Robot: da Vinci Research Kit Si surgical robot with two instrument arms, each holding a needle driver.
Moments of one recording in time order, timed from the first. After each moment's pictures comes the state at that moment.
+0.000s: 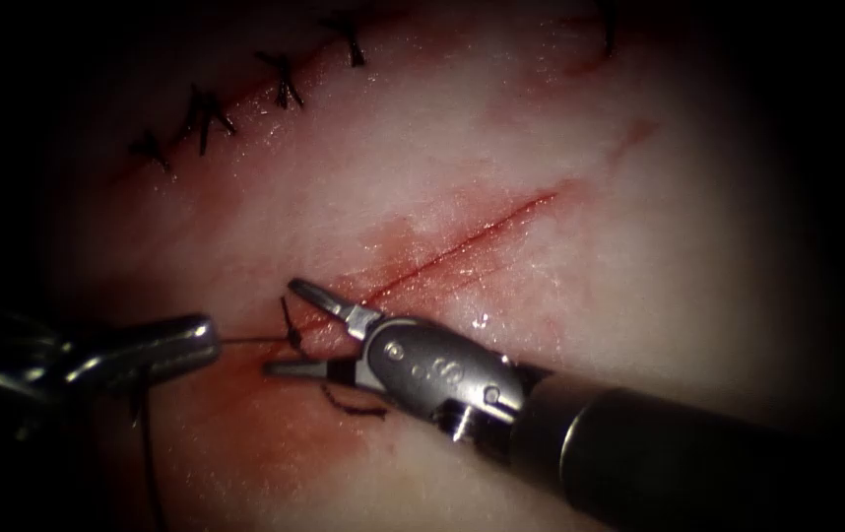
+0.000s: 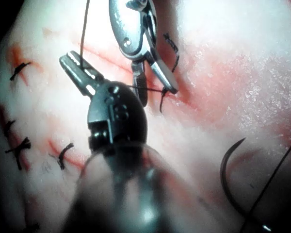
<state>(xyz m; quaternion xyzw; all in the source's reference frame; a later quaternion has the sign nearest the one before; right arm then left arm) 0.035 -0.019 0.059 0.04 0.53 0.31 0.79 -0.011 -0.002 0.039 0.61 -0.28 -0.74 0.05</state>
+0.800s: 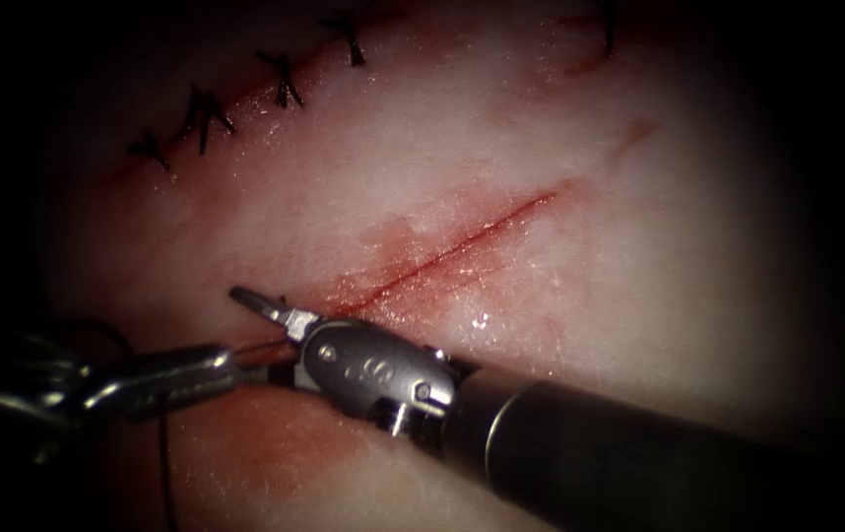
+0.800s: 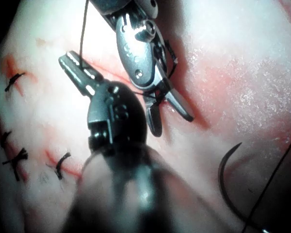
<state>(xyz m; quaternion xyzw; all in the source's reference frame) 0.040 -0.019 0.059 0.01 0.56 0.25 0.79 -0.012 -0.003 0.039 0.61 -0.29 -0.73 0.06</state>
